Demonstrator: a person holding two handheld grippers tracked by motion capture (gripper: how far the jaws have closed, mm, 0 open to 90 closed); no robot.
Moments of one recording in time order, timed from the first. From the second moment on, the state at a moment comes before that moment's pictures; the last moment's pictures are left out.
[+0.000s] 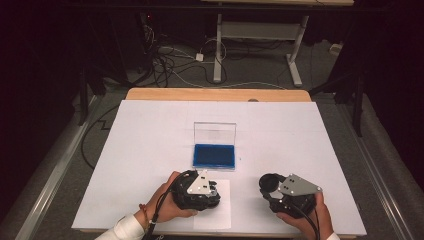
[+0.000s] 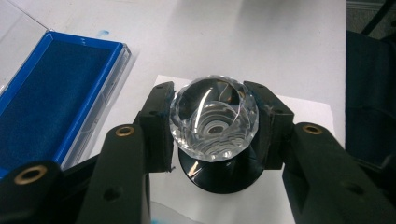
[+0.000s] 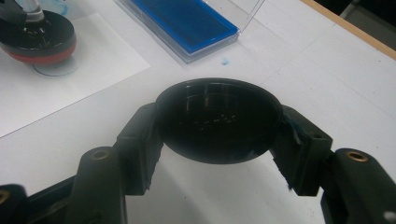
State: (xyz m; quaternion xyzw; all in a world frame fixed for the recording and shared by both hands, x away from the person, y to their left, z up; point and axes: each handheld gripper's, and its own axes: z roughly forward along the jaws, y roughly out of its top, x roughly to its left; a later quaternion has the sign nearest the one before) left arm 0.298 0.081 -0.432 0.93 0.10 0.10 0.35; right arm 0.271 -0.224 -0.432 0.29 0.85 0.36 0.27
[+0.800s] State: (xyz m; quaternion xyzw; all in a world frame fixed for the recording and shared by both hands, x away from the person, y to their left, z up) left arm 0.302 0.077 -0.442 0.94 0.09 0.10 0.33; right arm 0.270 -0.223 -0.432 0.29 0.85 0.36 0.27
